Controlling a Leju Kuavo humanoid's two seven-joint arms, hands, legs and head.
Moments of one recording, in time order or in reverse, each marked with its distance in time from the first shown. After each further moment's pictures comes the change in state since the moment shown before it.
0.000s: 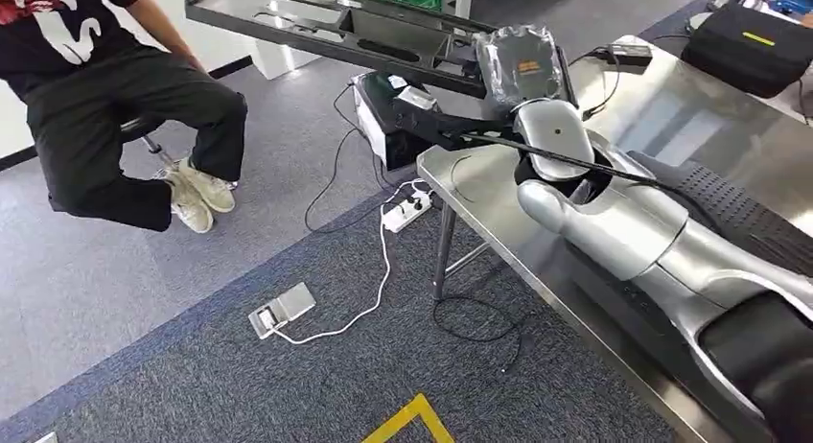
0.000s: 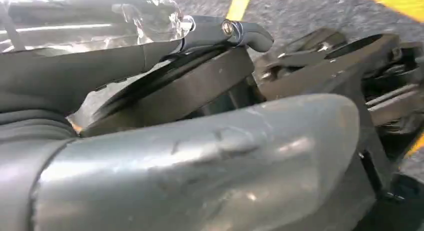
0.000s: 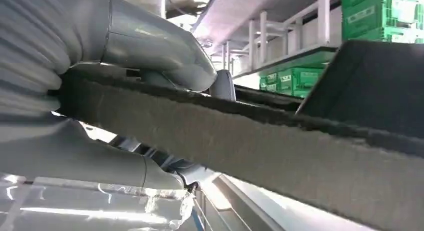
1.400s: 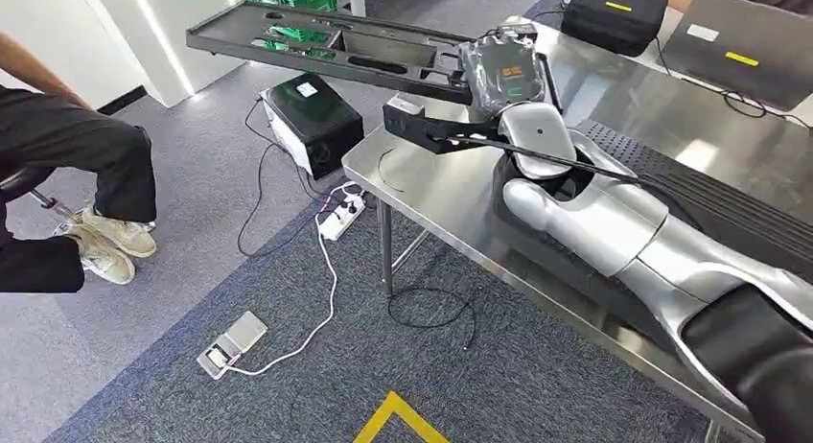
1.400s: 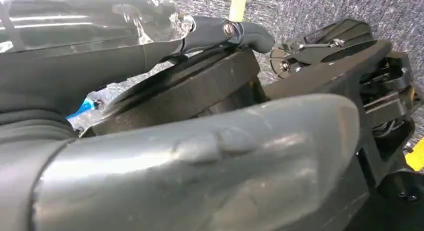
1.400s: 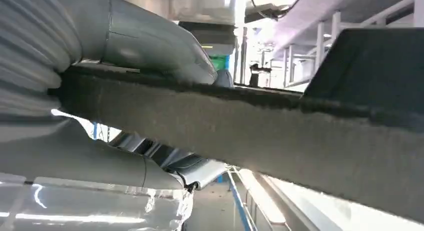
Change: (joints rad) left arm -0.003 -0.003 0.000 0.001 0.005 0.002 0.013; right arm -0.006 0.031 0.015 0.069 -0.018 -0.002 -0.015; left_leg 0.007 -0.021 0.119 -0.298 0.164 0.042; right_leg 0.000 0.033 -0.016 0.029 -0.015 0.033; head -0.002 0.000
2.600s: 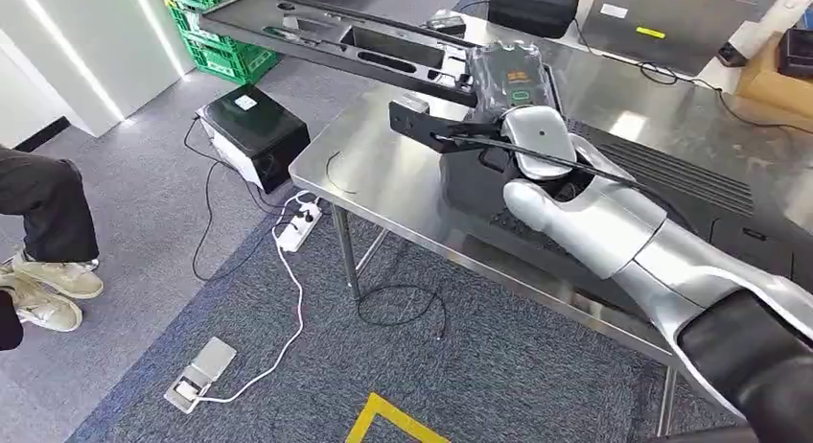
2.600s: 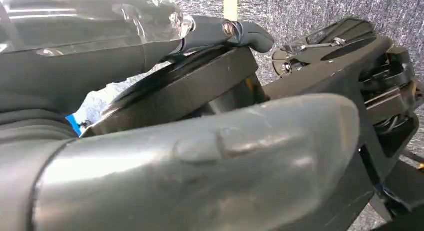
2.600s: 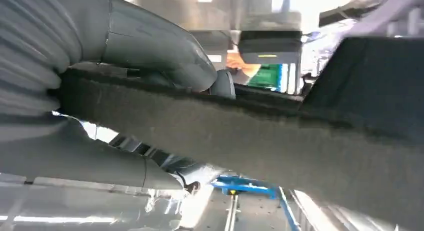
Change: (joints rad) left arm 0.002 -0.001 0.000 0.001 -0.003 0.003 0.002; right arm 0.000 0.037 0.000 0.077 -0.023 -0.016 0.003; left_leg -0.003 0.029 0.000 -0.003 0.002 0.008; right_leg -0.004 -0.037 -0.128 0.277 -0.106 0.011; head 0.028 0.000
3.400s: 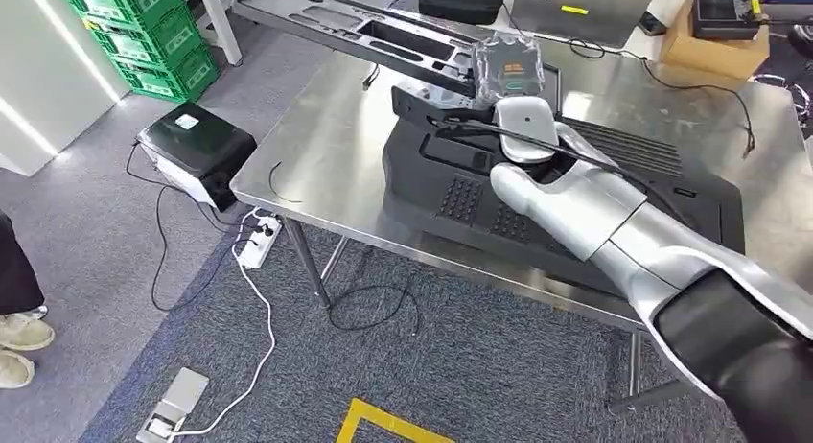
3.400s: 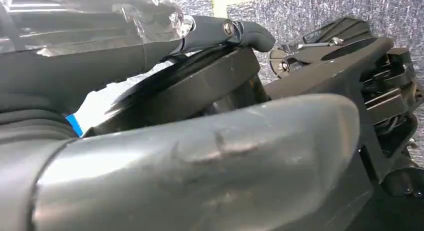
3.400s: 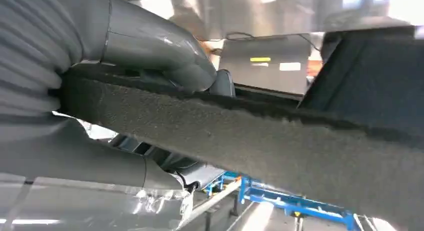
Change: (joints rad) left arm -0.005 0.000 0.000 0.000 -0.019 -0.014 0.007; right arm -0.042 0.068 0.007 0.167 0.001 0.004 0.065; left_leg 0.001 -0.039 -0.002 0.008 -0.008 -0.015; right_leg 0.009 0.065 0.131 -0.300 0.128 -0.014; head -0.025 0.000
